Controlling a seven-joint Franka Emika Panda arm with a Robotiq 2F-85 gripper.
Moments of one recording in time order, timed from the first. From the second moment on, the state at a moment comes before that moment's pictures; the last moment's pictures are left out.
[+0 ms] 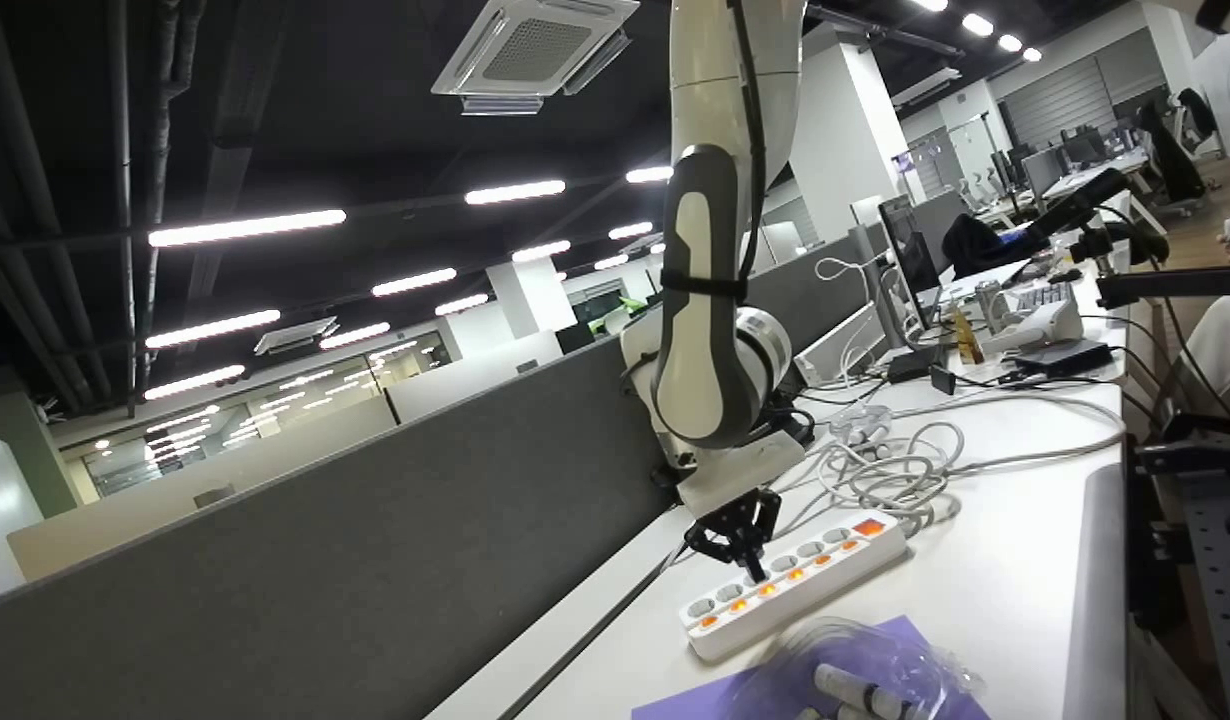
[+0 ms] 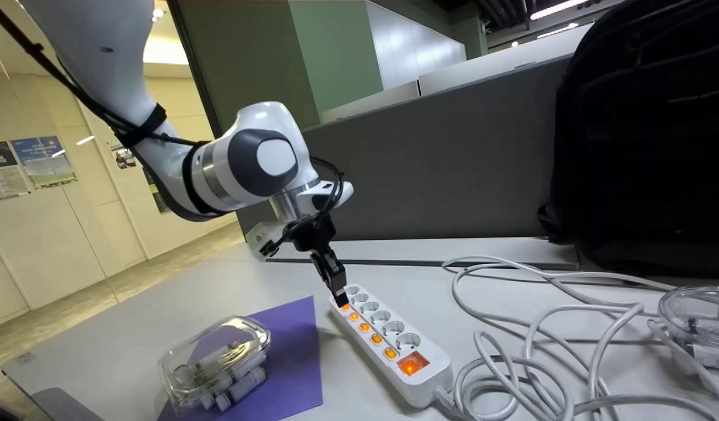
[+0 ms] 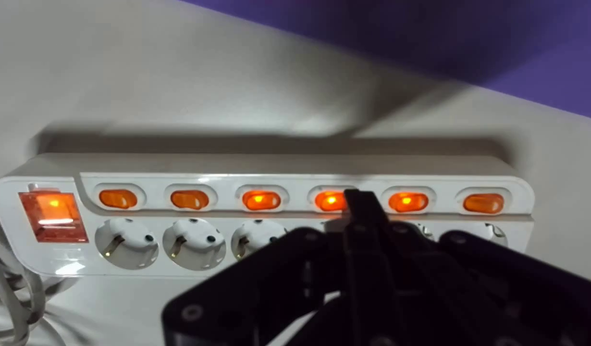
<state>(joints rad) 0.16 0.43 -0.14 -2.28 -0.09 2.79 0.73</state>
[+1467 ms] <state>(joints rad) 0.16 0.52 -0.12 -2.21 0.09 2.90 0.64</state>
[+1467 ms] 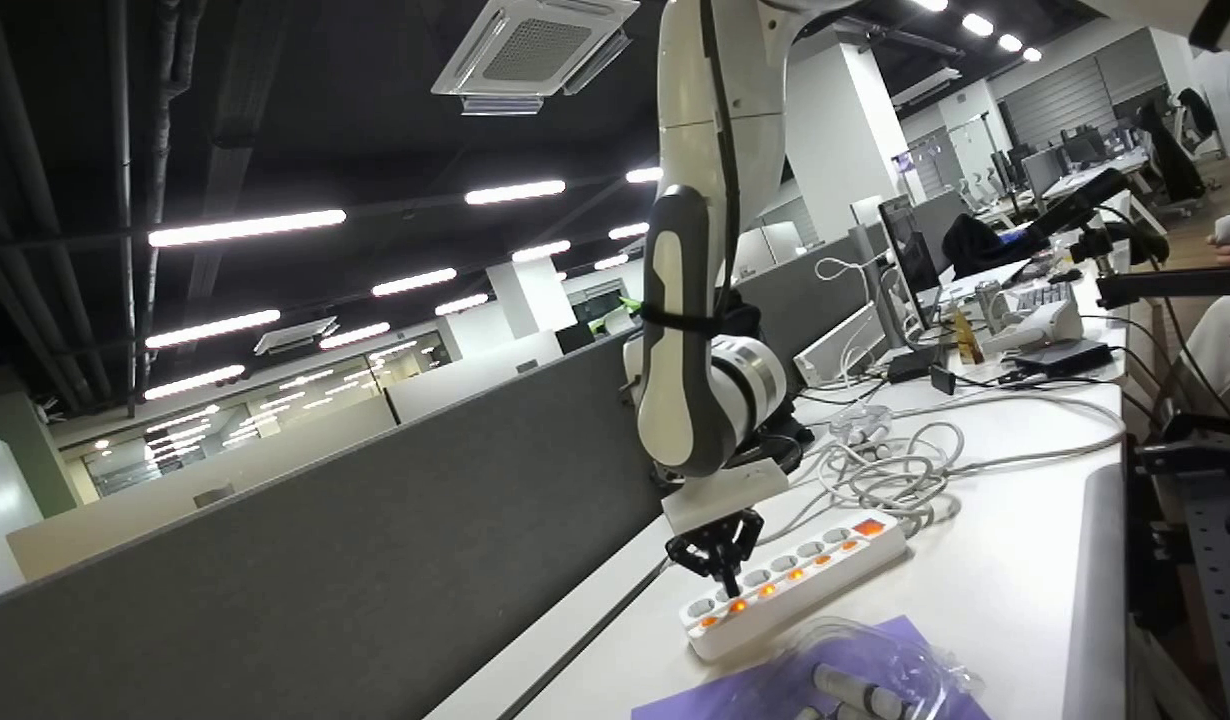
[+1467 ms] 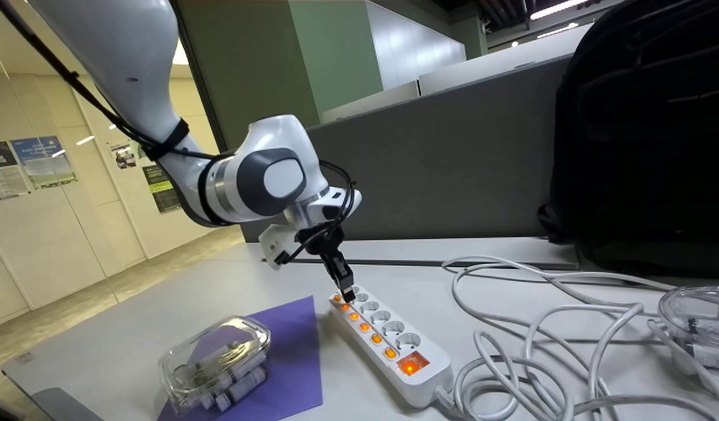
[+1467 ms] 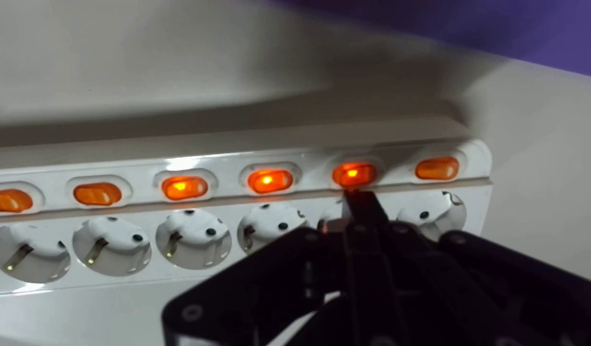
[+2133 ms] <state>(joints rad) 0.16 0.52 -0.11 -2.21 0.14 2.90 0.62</state>
